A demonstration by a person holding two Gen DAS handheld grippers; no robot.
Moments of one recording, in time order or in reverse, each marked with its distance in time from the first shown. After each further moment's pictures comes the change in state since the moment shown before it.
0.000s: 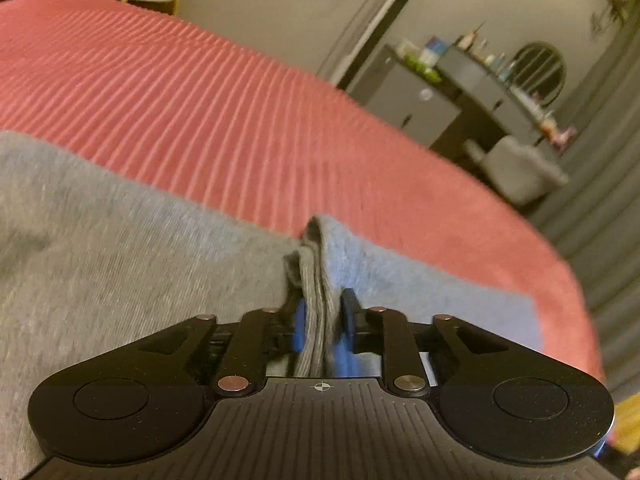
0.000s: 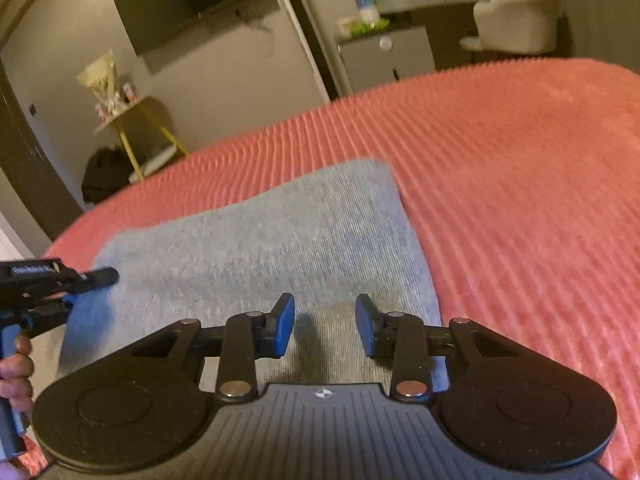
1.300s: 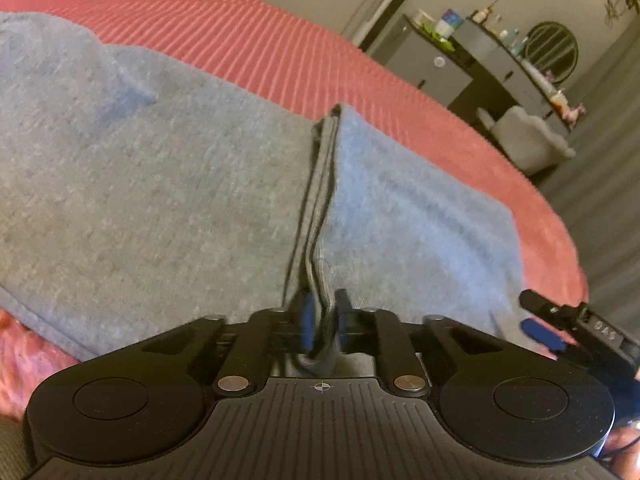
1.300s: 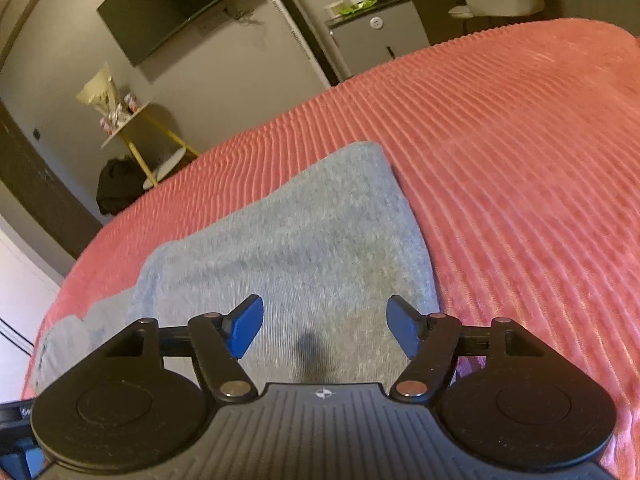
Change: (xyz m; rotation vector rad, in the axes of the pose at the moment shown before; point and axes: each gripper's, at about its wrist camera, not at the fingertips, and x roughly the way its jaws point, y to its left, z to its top) left arm -0.079 -0.002 -0.066 -0.054 0.117 0.037; right arm -0.028 -0.005 -0.002 0.108 0.043 0.066
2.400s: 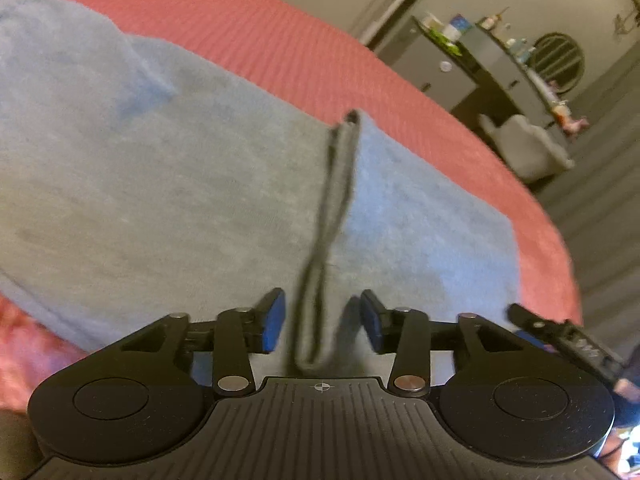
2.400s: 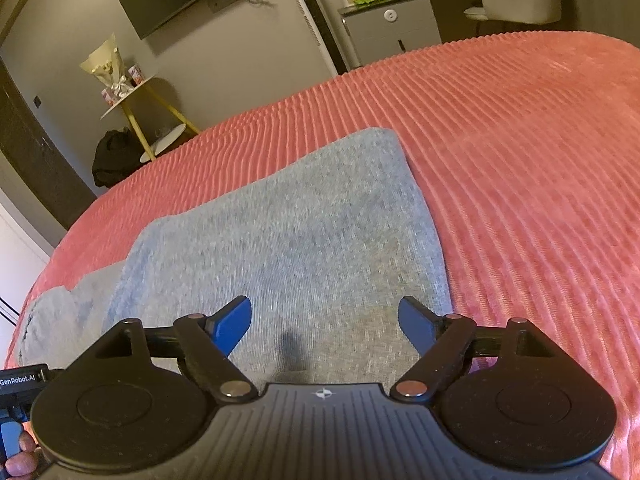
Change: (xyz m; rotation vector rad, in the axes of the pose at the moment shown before) left arm -0.002 0.014 0.006 -0.064 0.026 -0.058; right arm 0.007 0.008 -0.002 -0.071 0.041 -0.025
